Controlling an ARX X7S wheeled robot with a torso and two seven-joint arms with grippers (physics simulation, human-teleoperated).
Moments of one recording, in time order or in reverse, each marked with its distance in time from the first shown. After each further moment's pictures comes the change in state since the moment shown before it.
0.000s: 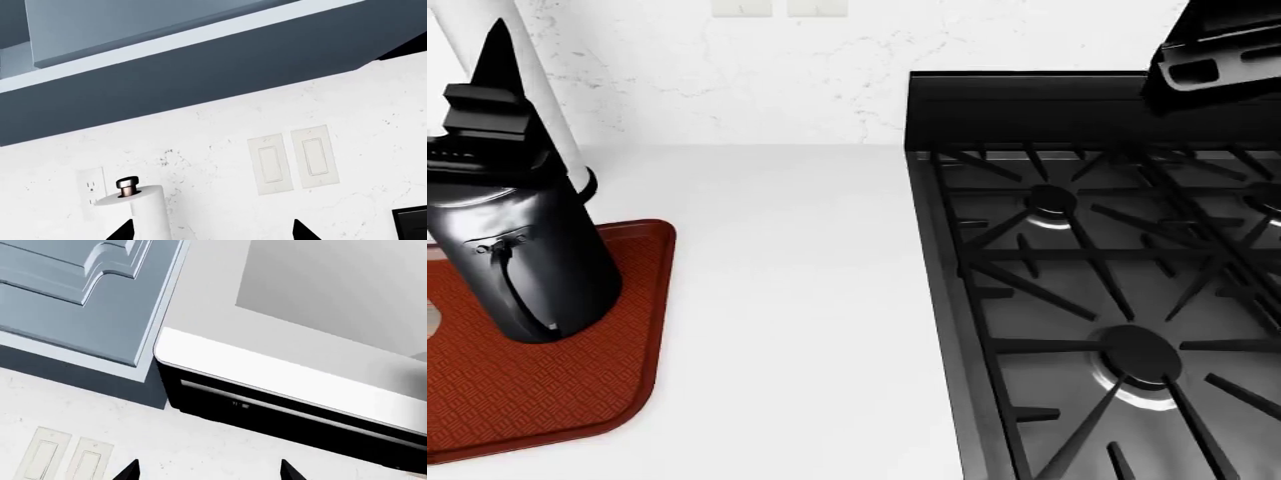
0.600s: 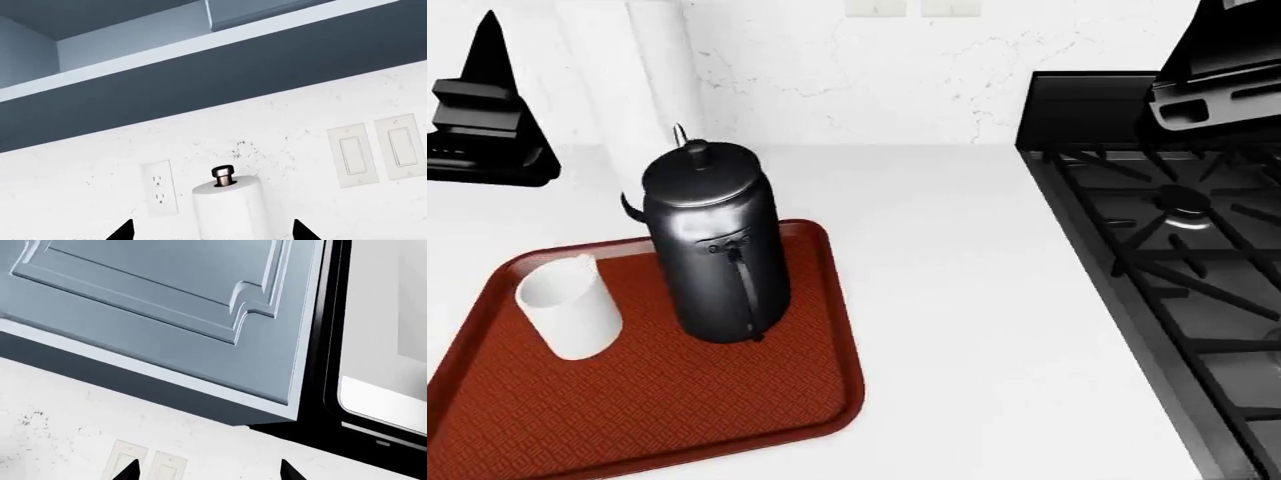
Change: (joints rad) left arm 0.005 -0.010 -0.008 0.009 0.012 0.013 0.009; right arm -0.018 0.025 0.009 -0.041 0.000 0.007 -0.007
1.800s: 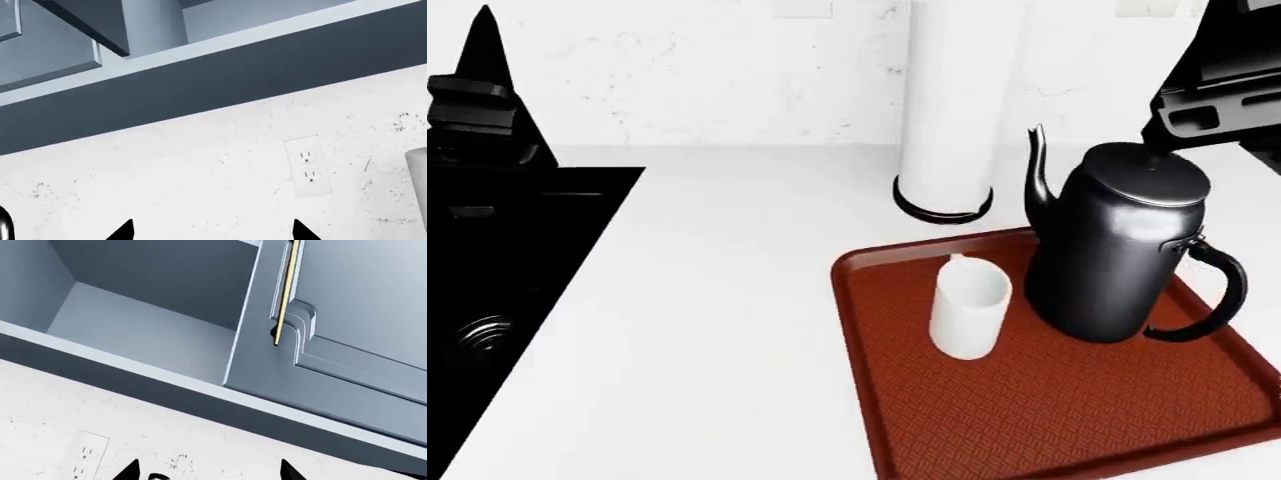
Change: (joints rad) left arm -0.005 -0.008 0.003 0.004 -0.004 0.011 -0.003; right arm -0.013 0.012 0.024 -0.014 0.010 -0.005 0.001
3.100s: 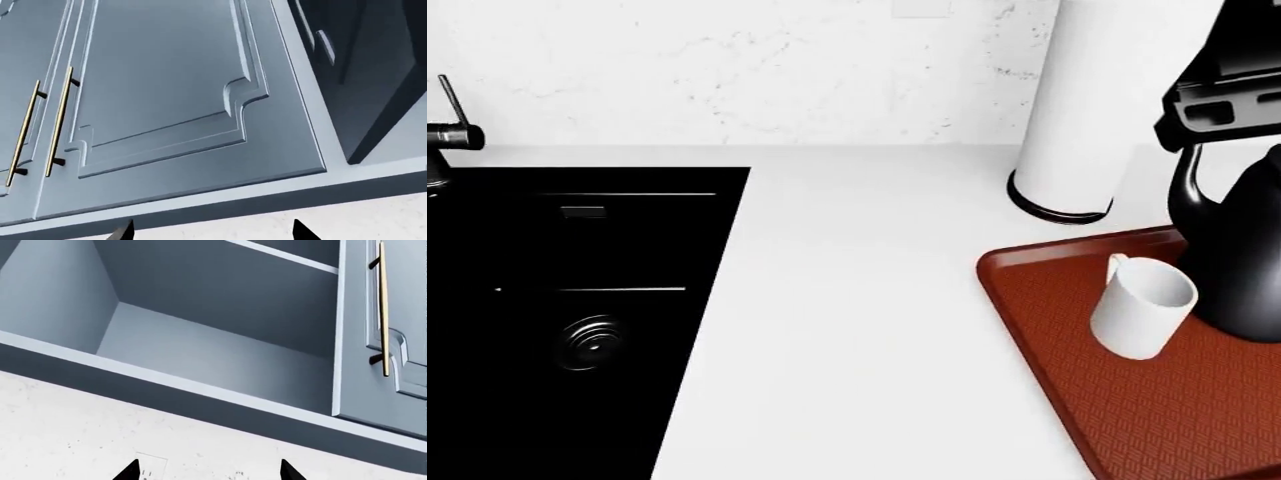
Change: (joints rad) left arm -0.302 -0.070 -0.017 0.068 -0.021 -0.016 -0.150; right arm -0.073 0.020 0.021 -0.006 -0.056 -0.052 0.005
